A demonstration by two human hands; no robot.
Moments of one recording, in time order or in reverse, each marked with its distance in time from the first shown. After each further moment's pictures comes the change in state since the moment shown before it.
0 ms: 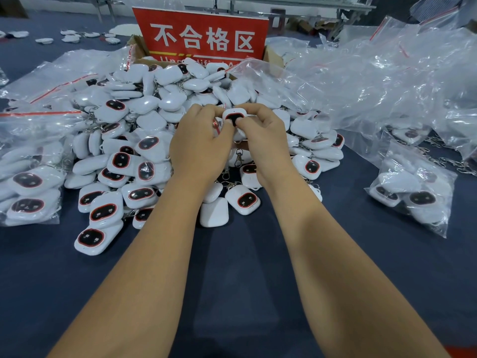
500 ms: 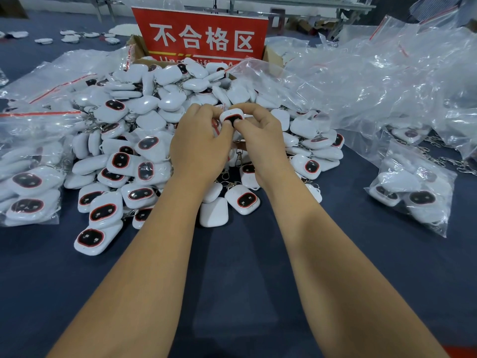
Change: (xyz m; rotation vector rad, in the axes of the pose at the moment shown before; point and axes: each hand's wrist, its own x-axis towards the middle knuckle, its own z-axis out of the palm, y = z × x) left_hand 0.000 0.001 -0.001 -0.011 -0.005 -0.001; right_hand 0.000 0.000 0.003 -0.005 -0.025 -0.003
